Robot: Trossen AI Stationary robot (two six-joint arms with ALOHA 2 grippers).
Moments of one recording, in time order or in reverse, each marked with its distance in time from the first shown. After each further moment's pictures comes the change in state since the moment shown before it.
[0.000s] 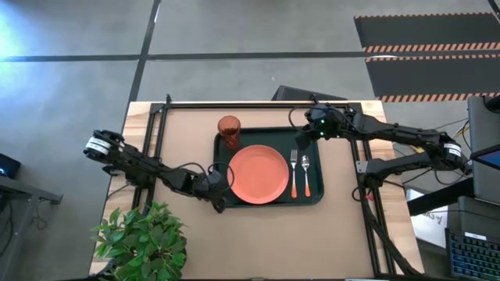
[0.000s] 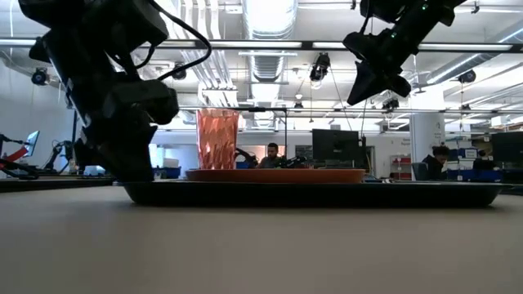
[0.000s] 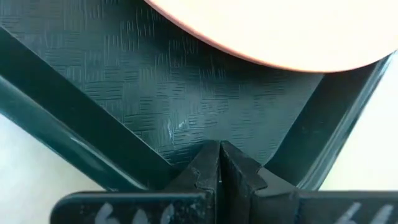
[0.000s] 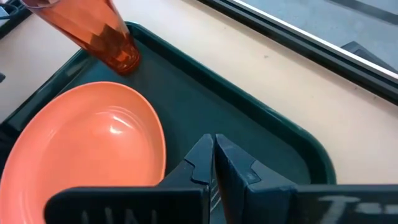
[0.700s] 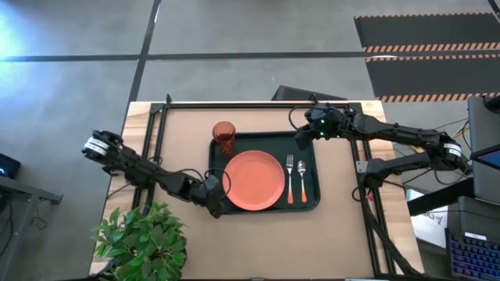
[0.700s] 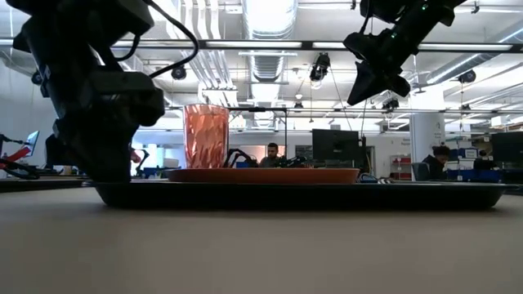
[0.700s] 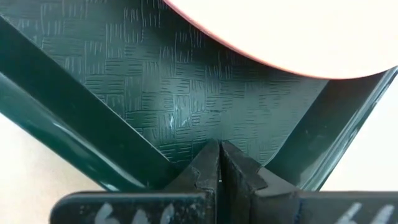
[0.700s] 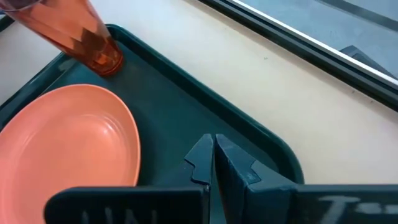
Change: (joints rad) left arm -0.077 -0.003 0.012 -0.066 0.042 -0.150; right arm -0.001 0.000 0.000 0.000 0.002 -0.026
